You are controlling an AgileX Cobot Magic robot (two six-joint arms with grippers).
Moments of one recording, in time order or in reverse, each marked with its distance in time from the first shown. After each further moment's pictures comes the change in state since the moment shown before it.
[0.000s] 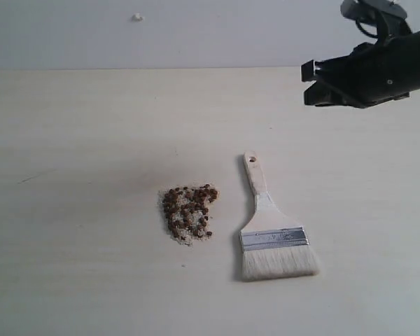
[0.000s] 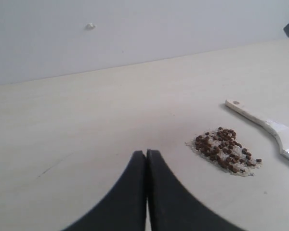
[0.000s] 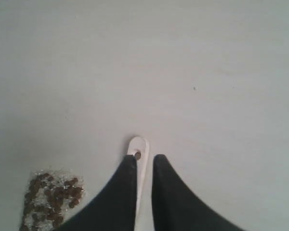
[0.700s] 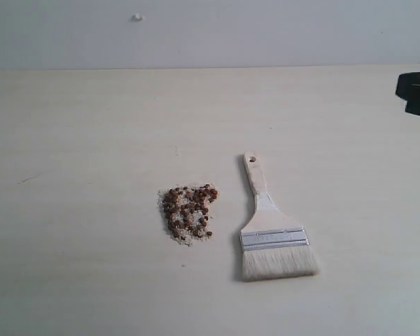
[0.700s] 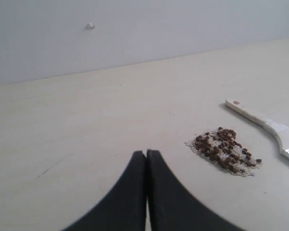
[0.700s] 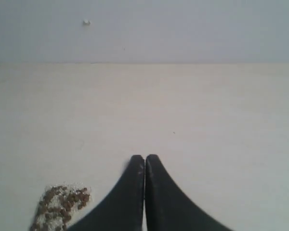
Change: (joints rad) left arm 0.000 0.000 0.000 0.000 0.000 0.000; right arm 0.000 -0.783 0.482 0.153 -0.182 -0.205
